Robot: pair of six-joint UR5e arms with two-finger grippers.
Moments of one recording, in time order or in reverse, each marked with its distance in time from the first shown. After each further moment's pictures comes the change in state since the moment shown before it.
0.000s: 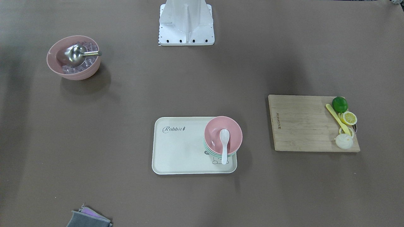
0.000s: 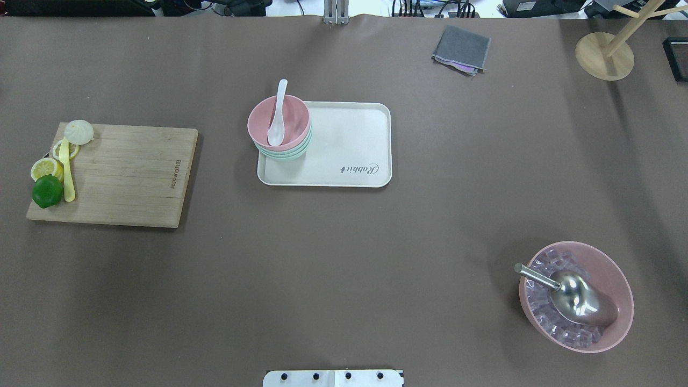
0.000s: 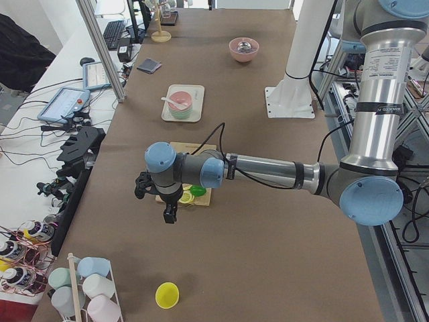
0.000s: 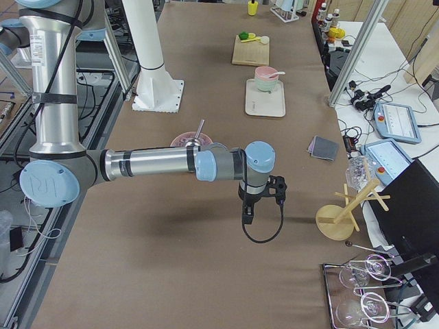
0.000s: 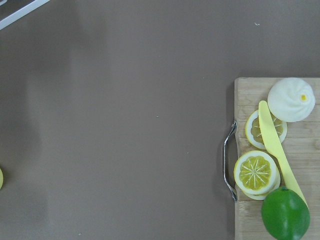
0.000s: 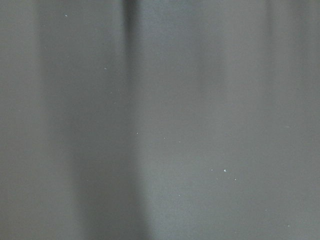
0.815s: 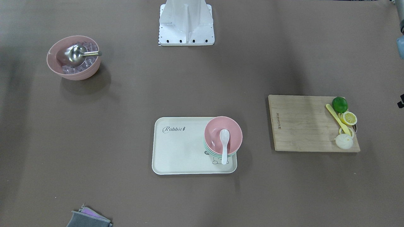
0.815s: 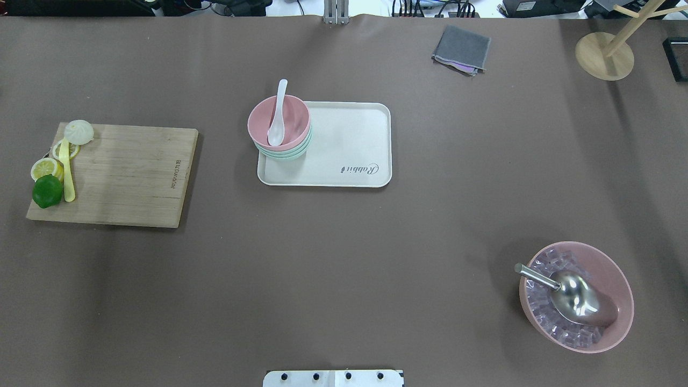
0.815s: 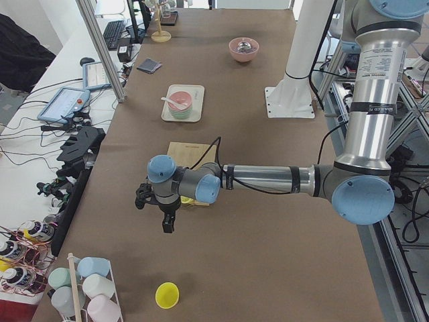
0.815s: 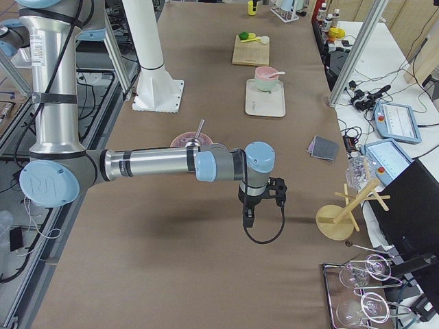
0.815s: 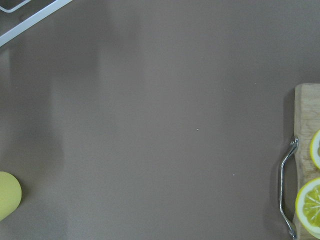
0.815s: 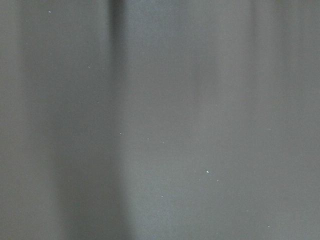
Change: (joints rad) left arm 0.065 -0.013 0.115 -0.176 0.020 -0.125; right arm 0.000 -0.001 -0.001 -0.001 -0.052 -0.014
